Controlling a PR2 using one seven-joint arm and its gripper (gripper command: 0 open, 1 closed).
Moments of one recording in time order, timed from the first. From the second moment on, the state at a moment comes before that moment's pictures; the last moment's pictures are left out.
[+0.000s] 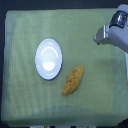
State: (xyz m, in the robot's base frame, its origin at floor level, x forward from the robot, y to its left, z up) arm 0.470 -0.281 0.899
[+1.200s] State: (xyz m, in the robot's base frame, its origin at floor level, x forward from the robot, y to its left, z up) arm 0.435 -0.242 0.871
